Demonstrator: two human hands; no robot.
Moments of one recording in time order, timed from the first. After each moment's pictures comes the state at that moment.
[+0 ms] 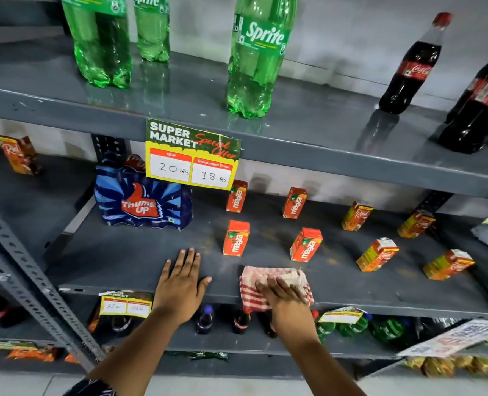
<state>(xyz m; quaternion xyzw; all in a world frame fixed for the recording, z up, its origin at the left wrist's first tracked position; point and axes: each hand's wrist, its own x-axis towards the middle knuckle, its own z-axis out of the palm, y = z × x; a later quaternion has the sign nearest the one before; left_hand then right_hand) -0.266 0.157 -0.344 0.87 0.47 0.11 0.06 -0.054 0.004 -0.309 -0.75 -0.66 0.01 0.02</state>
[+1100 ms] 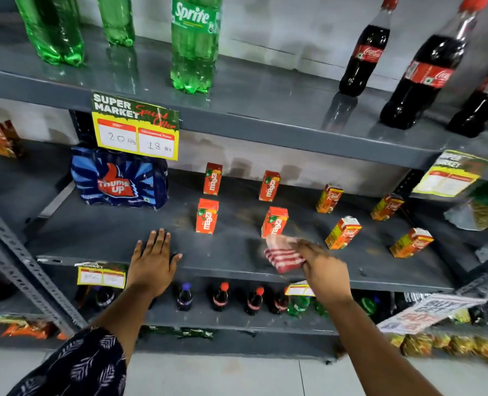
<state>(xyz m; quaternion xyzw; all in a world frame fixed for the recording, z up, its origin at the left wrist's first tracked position) -0.261 0.132 -0.330 0.84 0.53 0.07 0.05 0.044 -0.063 -0.225 -0.79 -0.59 -0.09 0.09</state>
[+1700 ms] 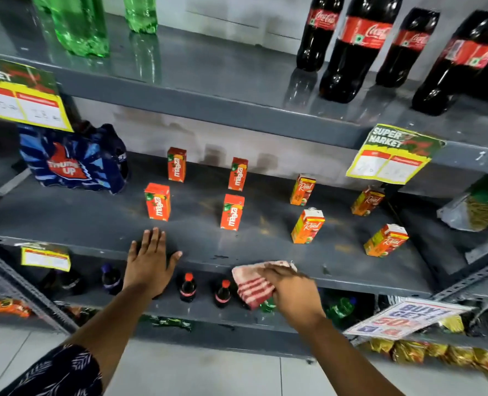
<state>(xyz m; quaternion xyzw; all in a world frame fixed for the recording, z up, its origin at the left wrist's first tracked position) -0.148 0.059 -0.337 0.81 0.58 0.09 0.06 0.113 -0.116 -0.256 -0.72 -0.70 0.00 0.07</state>
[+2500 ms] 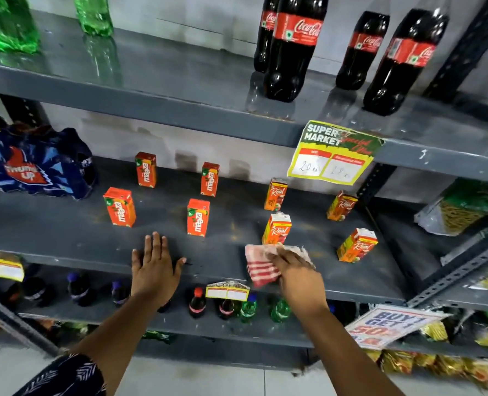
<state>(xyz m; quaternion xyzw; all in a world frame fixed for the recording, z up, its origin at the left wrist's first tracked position) -0.051 0.025 -0.332 0.79 0.60 0.10 0.08 0.205 -0.121 -0.249 -0.78 -0.62 -0.02 0.03</state>
